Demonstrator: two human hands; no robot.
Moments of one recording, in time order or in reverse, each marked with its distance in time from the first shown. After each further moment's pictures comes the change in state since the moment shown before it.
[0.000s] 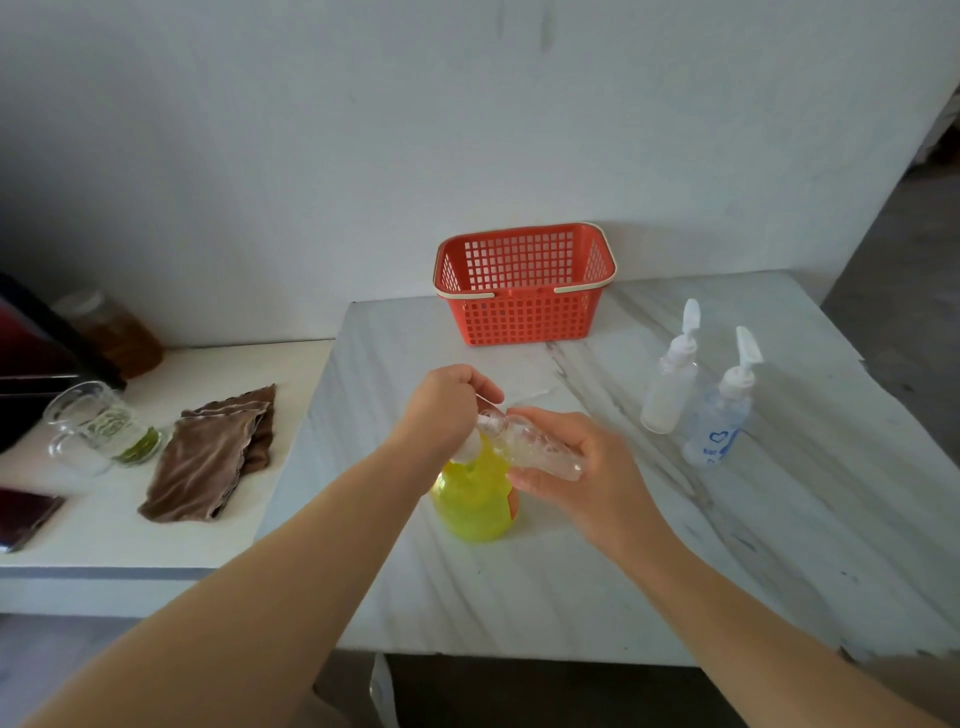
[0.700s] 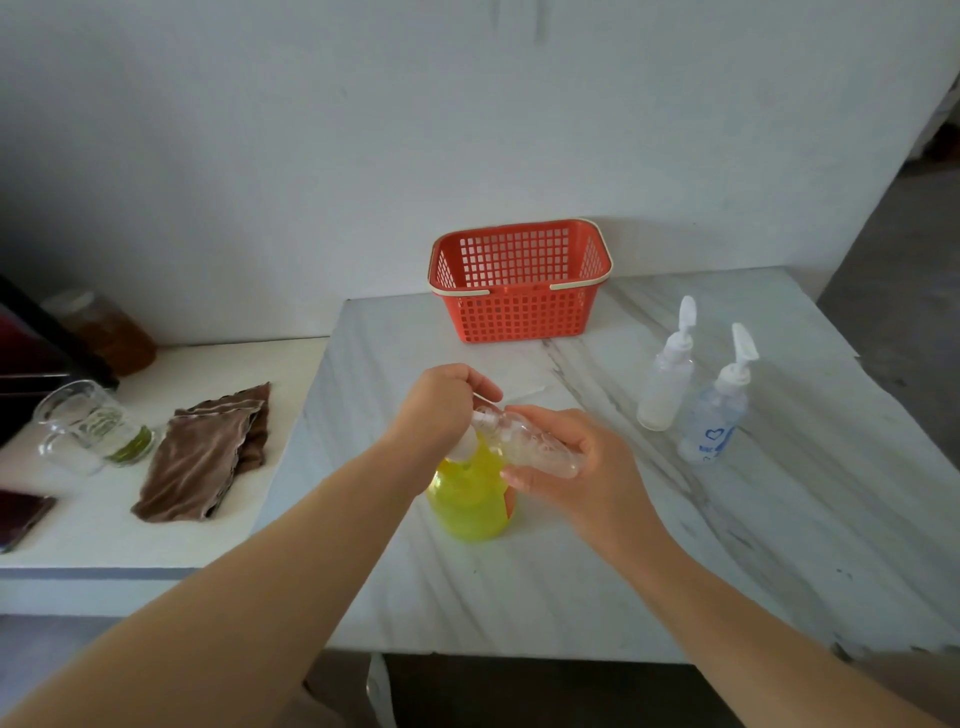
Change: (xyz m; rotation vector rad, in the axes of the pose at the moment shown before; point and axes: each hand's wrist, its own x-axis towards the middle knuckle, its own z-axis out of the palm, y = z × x) left_hand -0.002 0.005 0.001 -0.015 -0.009 -0.012; right_hand -0.001 0.001 0.003 0.050 0.045 0.023
